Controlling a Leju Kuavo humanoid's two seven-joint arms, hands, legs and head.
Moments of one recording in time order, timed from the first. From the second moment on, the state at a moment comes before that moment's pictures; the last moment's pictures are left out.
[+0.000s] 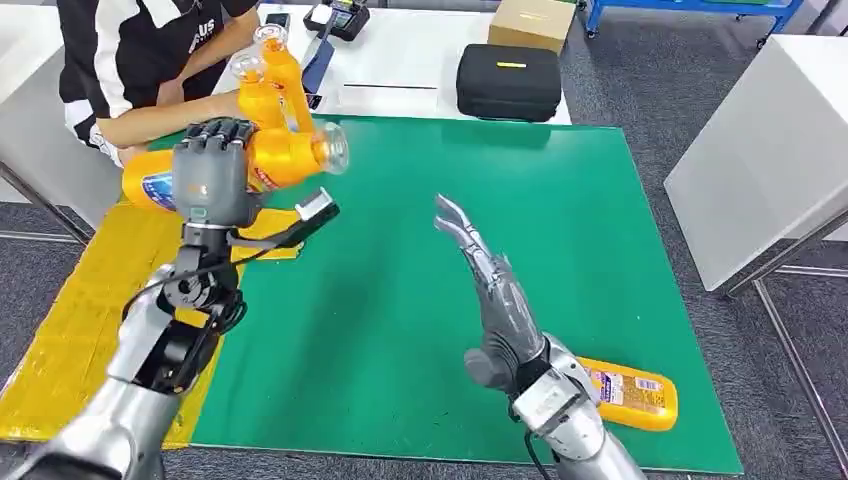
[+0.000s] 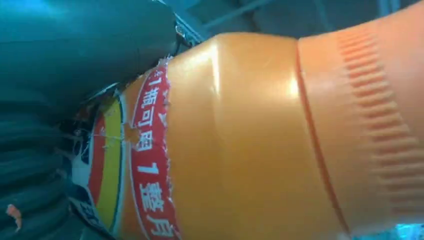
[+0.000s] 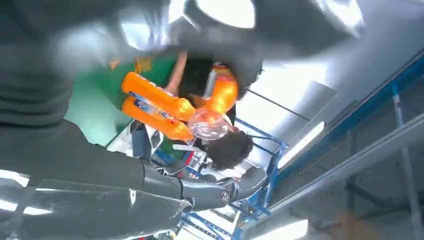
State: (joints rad) left arm -0.64 0.01 -0.40 -0.97 -1.56 0.49 0.15; right arm -0.15 -0.06 0.40 -1.62 0.22 0.08 -0.58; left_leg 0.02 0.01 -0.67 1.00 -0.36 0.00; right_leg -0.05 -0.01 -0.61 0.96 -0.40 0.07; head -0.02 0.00
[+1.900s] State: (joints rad) left arm -0.79 0.13 -0.51 -0.32 -1.46 0.23 0.13; right arm -0.13 -0.01 0.36 -1.69 0.24 0.11 -0.49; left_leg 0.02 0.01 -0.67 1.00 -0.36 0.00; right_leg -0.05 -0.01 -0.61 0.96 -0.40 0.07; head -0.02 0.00
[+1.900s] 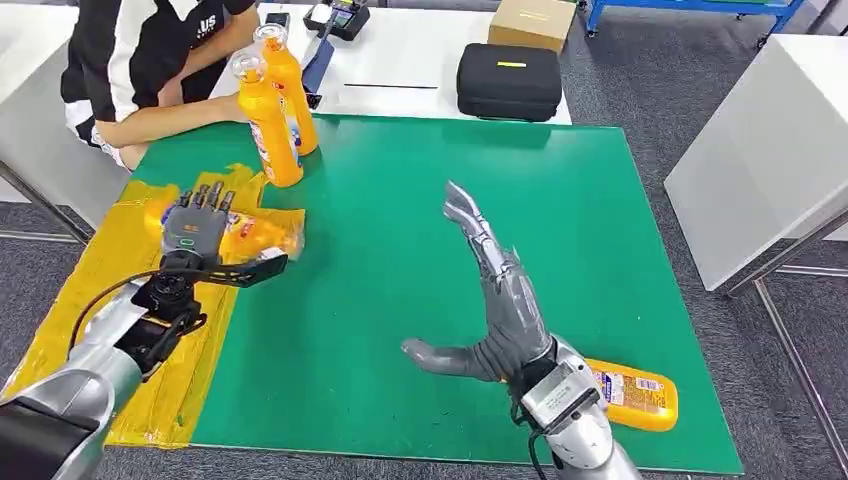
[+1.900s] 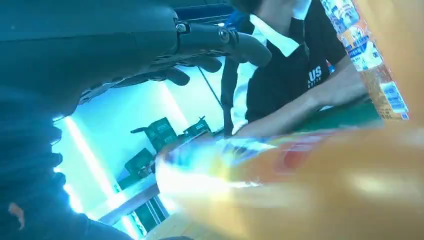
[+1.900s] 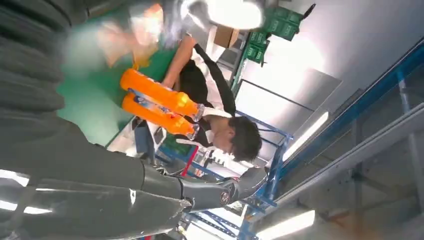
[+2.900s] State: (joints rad) left arm -0.51 -0.11 -0.01 -0.93 -0.35 0.39 -0.53; right arm 0.02 -0.24 0.36 -1.88 1.13 -0.10 -0.16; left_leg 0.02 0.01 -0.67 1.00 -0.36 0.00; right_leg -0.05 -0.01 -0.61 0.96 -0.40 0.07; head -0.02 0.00
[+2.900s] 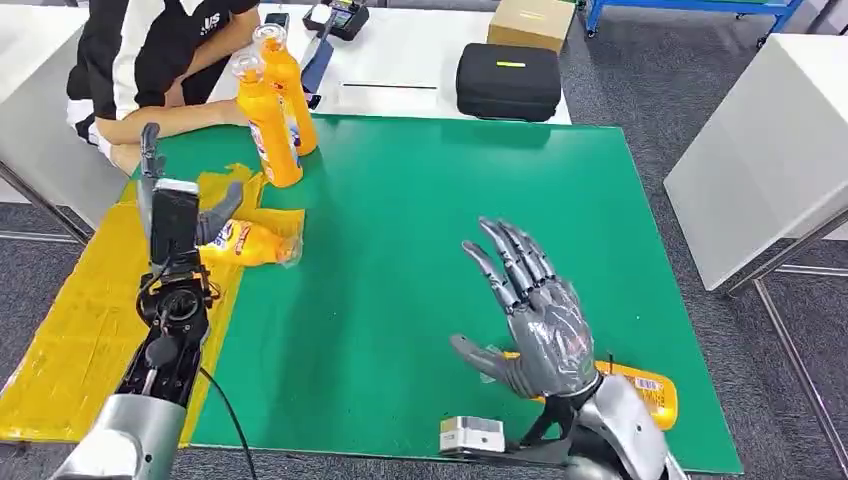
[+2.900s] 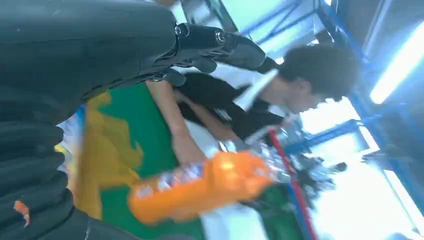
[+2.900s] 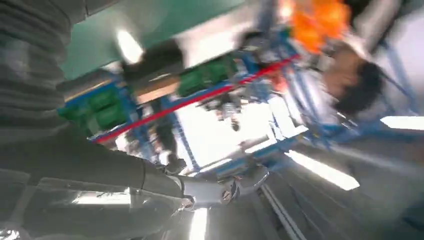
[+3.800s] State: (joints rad) left arm -0.35 -0.15 -0.10 -1.29 -0.05 0.16 -0.49; right arm 0.29 -0.53 0.22 -1.98 1.14 0.18 0.04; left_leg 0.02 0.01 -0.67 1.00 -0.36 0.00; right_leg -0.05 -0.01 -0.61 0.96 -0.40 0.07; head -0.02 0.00
